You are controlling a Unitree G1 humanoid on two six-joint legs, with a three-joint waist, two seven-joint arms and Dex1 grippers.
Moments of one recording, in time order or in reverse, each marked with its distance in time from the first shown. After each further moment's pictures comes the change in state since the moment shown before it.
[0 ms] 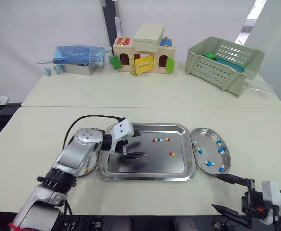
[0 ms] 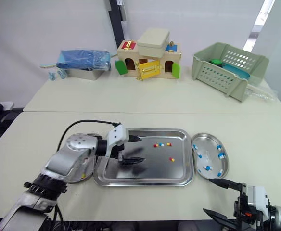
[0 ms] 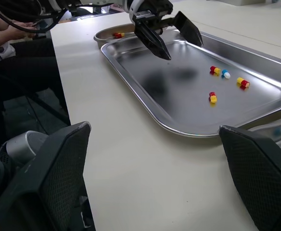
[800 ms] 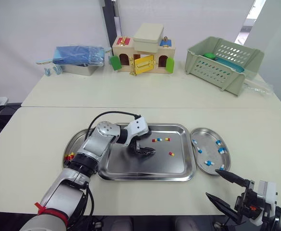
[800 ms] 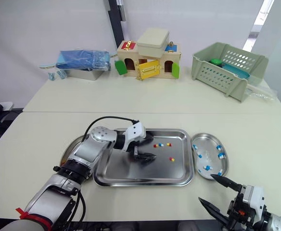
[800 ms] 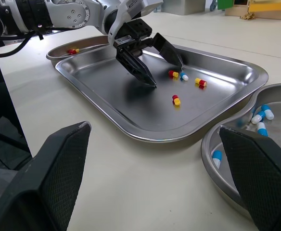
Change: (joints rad) left arm -0.141 -0.143 -0.058 0.237 0.147 -0.084 -0.042; right arm 0.047 0.096 0.035 -0.042 -0.013 -0.012 -0.215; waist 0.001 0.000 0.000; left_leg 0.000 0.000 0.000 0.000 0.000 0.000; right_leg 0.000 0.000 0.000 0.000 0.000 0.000
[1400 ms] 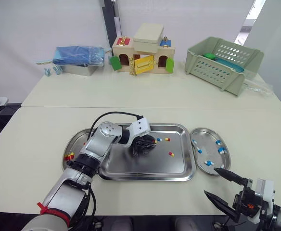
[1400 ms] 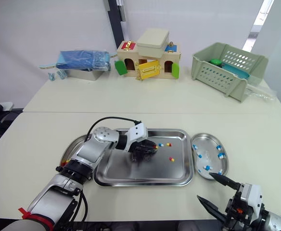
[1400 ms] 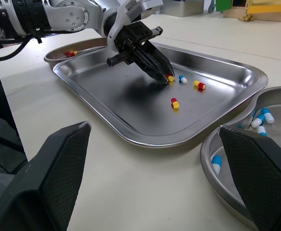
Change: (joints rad) left arm 0.000 -0.011 0.000 -0.002 0.021 -0.002 0.001; right arm -0.013 -0.006 0.020 -0.005 -0.002 0.007 -0.029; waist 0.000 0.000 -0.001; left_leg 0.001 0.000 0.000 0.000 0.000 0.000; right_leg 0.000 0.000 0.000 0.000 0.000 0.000
